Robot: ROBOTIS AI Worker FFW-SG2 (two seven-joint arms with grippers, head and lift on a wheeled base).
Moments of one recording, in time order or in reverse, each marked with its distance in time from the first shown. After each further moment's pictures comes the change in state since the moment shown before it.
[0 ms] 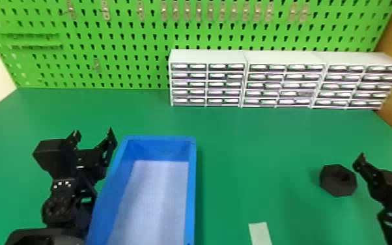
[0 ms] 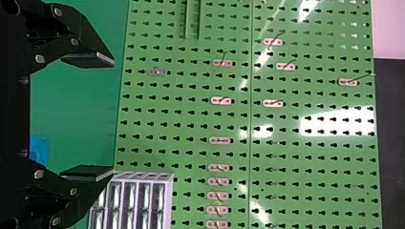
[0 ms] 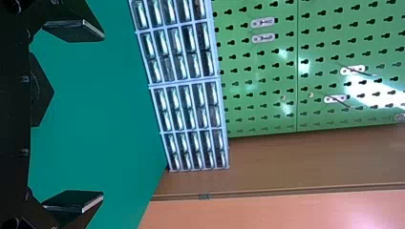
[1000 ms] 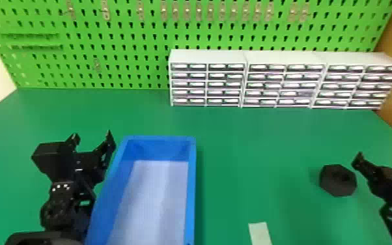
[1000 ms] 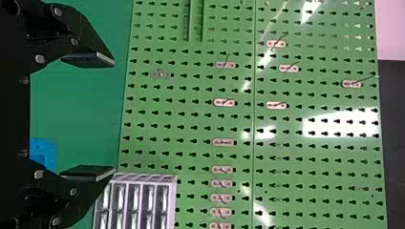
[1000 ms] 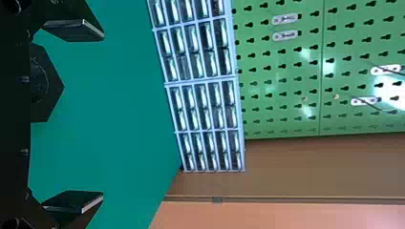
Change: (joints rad) left arm 0.012 0.001 0.008 0.000 0.002 0.000 0.000; right arm -0.045 -0.037 -0.004 -0.014 -0.002 0.165 0.000
